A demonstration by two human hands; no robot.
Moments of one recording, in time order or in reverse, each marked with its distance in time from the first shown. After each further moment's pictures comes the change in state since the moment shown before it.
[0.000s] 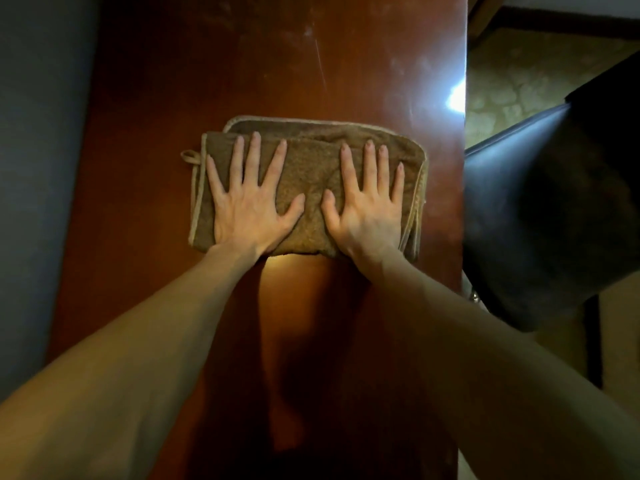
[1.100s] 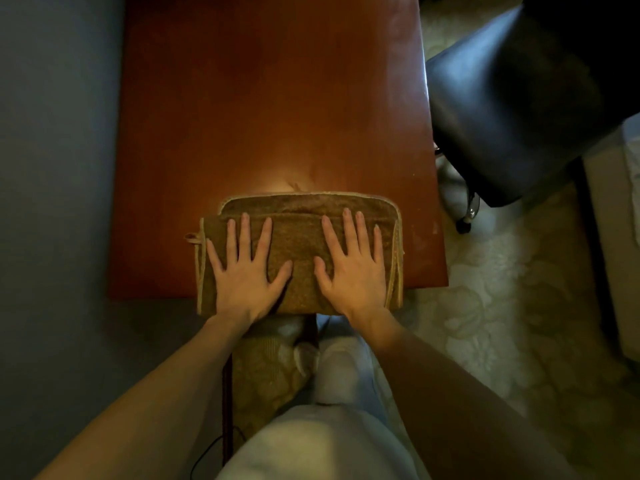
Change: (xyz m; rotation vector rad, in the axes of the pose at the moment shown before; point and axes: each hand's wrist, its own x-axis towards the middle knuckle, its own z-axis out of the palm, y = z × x) left_hand -0.408 -0.005 0.005 -0.050 -0.214 -0.025; right_hand -0.409 -0.057 0.012 0.075 -0.020 0.002
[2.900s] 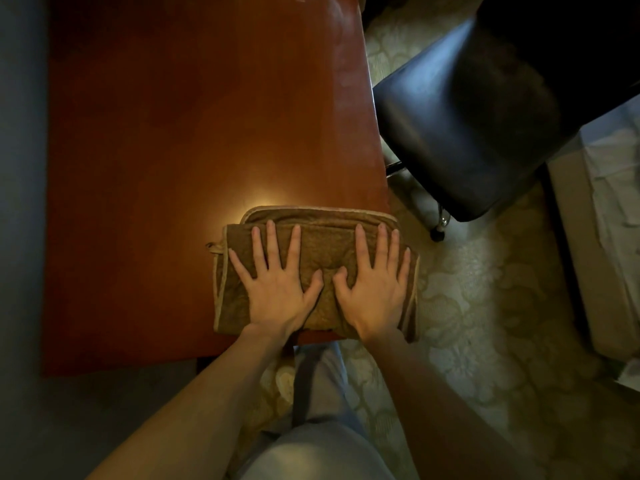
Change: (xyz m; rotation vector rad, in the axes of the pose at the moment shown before) left_hand 0.073 0.127 0.012 0.032 0.098 0.103; right_hand 0.033 0.089 -0.029 -0.013 0.025 0.379
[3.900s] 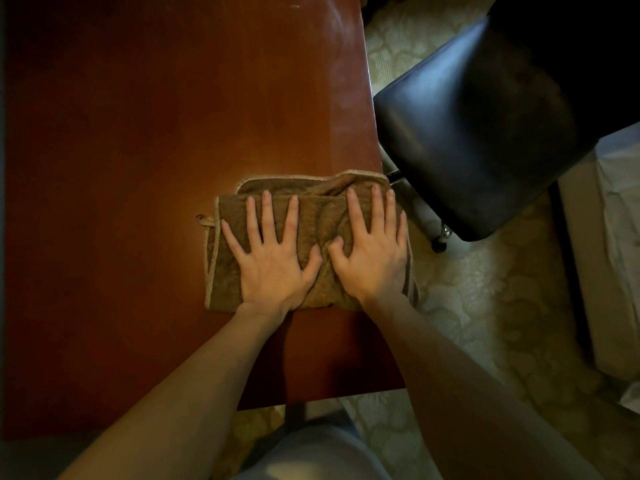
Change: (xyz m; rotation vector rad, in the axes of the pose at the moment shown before) left_hand 0.113 0.008 -0.005 0.013 0.140 0.020; right_hand 0.132 -0.006 0.006 0.022 0.083 -0.140
